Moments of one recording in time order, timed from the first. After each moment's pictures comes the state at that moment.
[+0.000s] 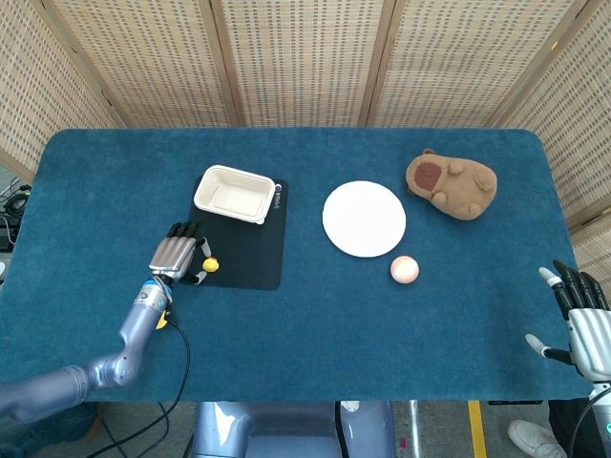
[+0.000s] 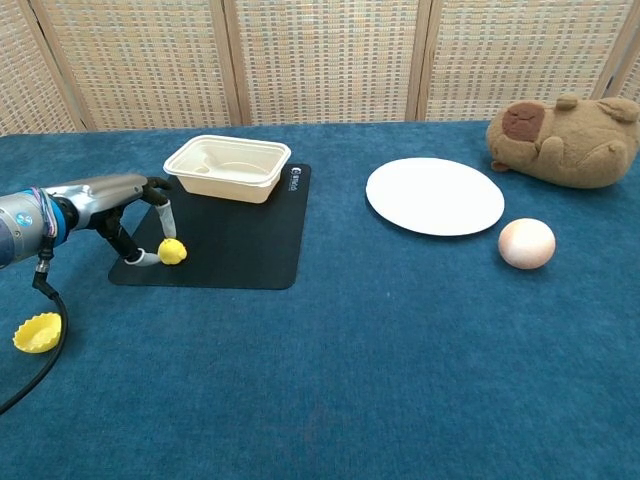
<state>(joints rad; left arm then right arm) -0.74 -1.64 -0.22 -1.24 0.85 0.83 0.40 0.09 -1.04 0.07 -1.57 -1.51 1.46 0.12</state>
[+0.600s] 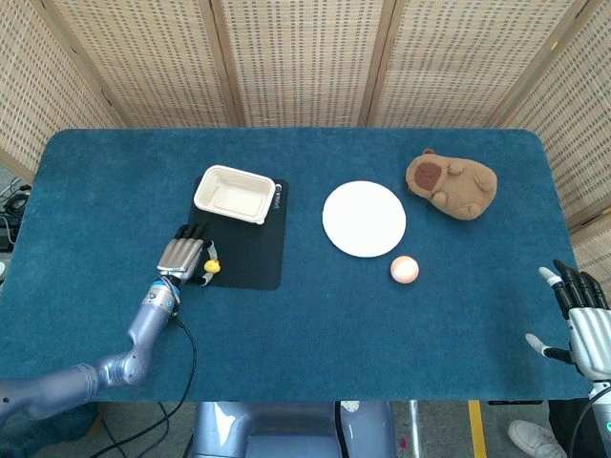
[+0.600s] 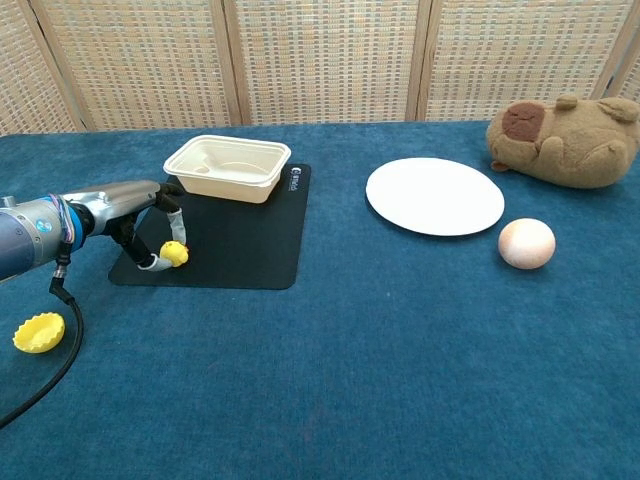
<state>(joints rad) -0.77 -1.67 -0.21 -1.21 0.82 0.83 0.40 0.09 -1.04 0.07 -1.57 -1.50 1.45 0.12</state>
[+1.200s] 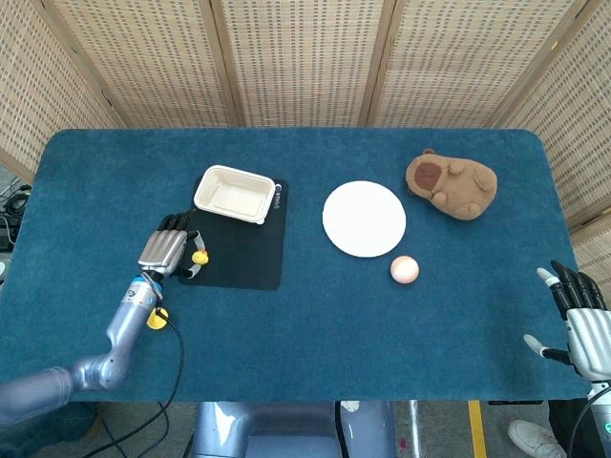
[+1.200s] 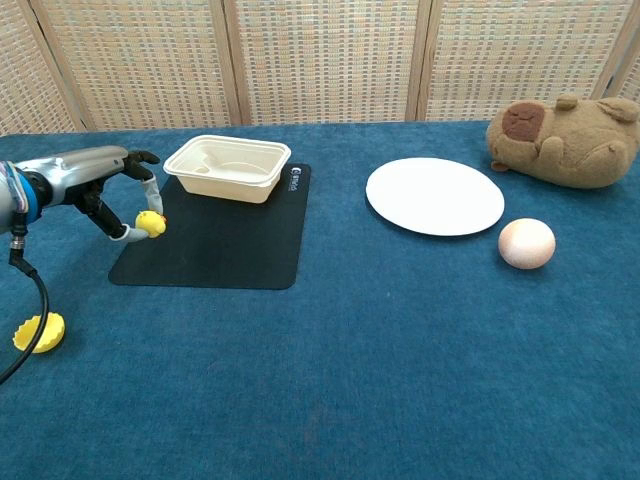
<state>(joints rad) -0.72 -1.53 -0.21 -1.35 0.91 0.89 0.31 0.09 -1.04 0.07 -1.57 -1.51 1.46 0.12</state>
